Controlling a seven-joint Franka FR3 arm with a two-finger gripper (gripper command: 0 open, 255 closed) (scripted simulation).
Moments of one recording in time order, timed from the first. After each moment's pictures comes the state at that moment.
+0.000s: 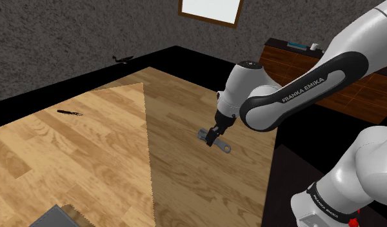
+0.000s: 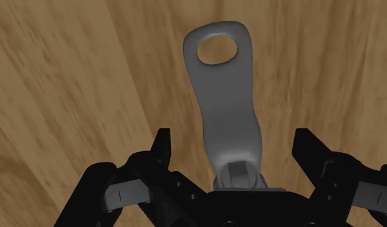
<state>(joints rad) 0.22 -0.13 0.19 -2.68 0.03 2.65 0.15</state>
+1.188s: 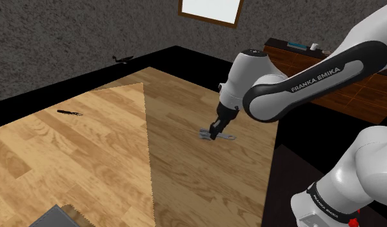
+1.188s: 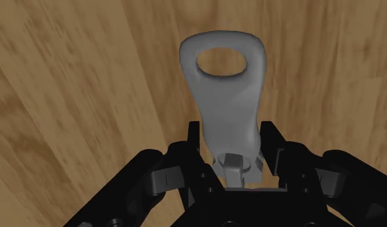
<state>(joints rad) 0.23 -0.21 0.18 -2.66 0.05 2.55 0.14</state>
